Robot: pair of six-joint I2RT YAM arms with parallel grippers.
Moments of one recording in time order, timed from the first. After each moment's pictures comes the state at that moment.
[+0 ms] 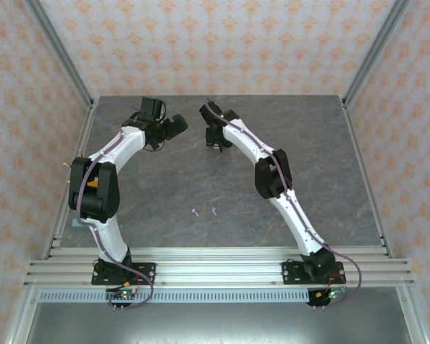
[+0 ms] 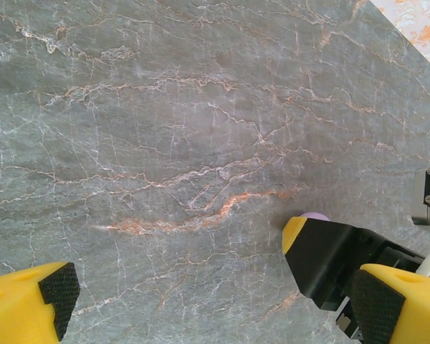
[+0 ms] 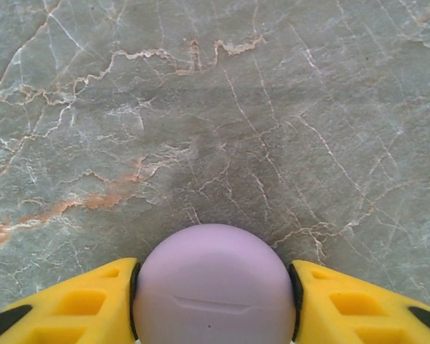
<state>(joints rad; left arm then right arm) -0.14 1.85 1.43 -0.47 0.16 -0.72 0.58 2.70 2.58 -1.09 0.14 0.57</state>
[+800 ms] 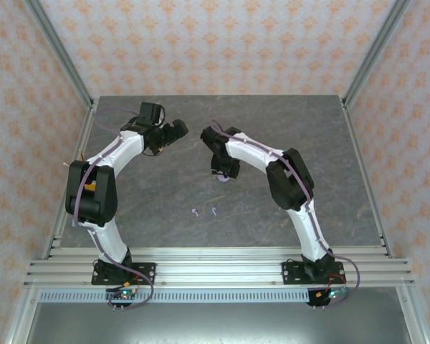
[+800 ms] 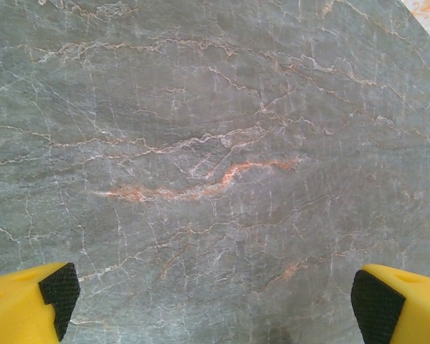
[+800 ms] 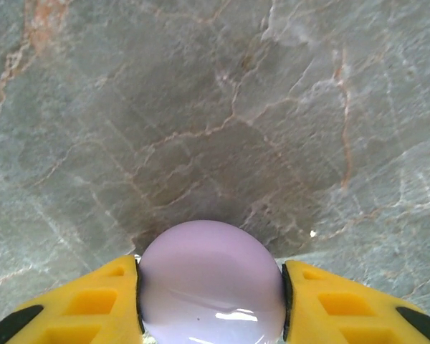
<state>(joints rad) -0.14 1.80 1.35 -0.46 0.21 -0.73 0.68 2.24 1.82 -1.06 0.06 0.92</state>
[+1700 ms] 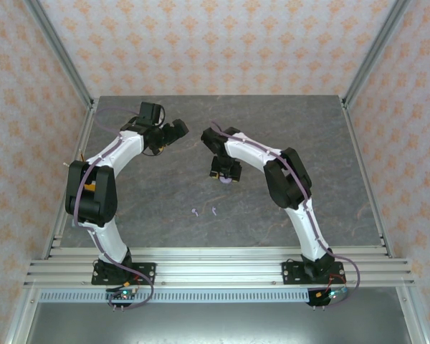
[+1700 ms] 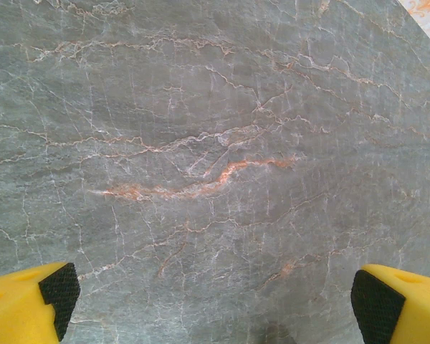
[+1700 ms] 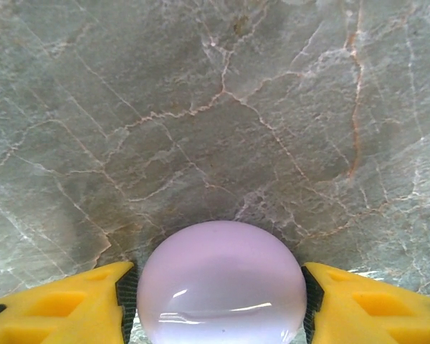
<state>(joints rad) -0.14 1.80 1.35 -0.46 0.21 -0.73 0.68 2.27 1.85 -1.11 0.02 0.88</state>
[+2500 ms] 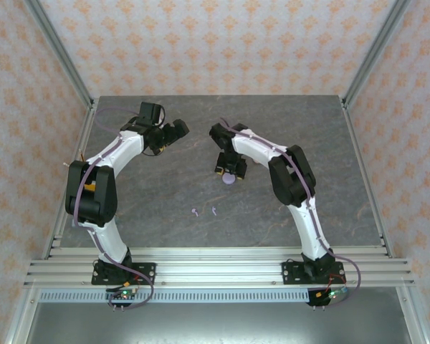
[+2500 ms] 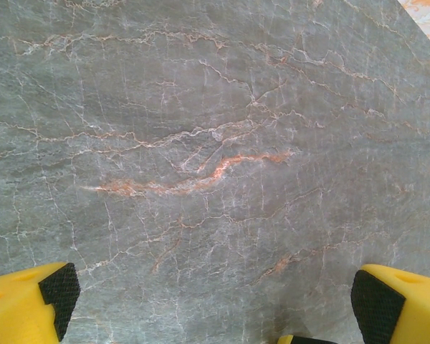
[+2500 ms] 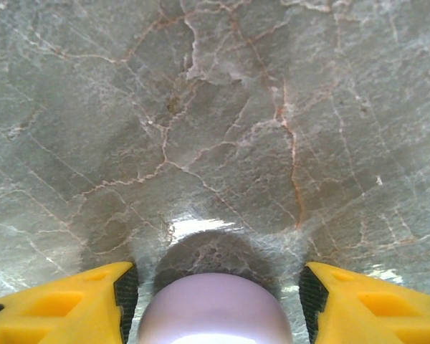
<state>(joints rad) -0.14 1.80 1.35 -0.46 0.24 -0.73 0.62 2.26 1.82 -1.08 -0.02 0.89</state>
